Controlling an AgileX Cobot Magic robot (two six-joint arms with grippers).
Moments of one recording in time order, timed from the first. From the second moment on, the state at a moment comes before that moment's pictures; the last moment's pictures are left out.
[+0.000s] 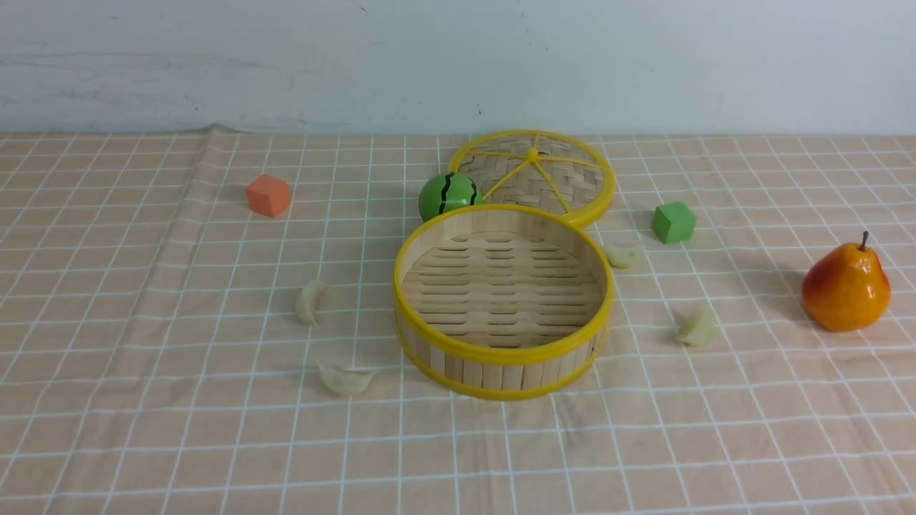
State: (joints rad) right arm 0.03 -0.01 0.01 0.12 0.39 0.00; left arm 0.00 -0.01 0.02 -0.12 0.44 0.03
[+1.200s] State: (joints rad) right arm 0.03 -0.01 0.03 0.05 -0.26 0.08; left arm 0.00 -0.01 0.03 -0.11 -0.21 0.03
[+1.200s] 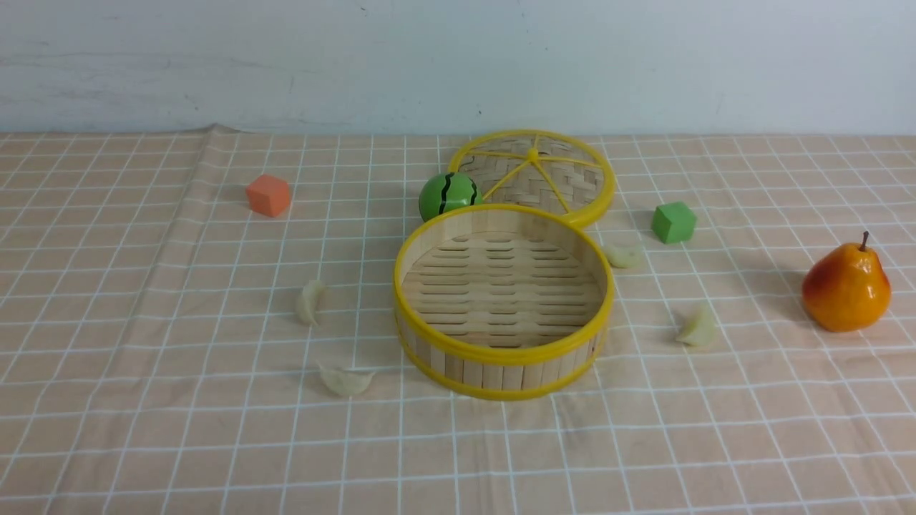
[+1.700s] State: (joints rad) right arm 0.03 0.08 -0.14 0.07 -0.39 0.30; left arm 0.00 0.15 -0.26 0.09 -0.36 -0.77
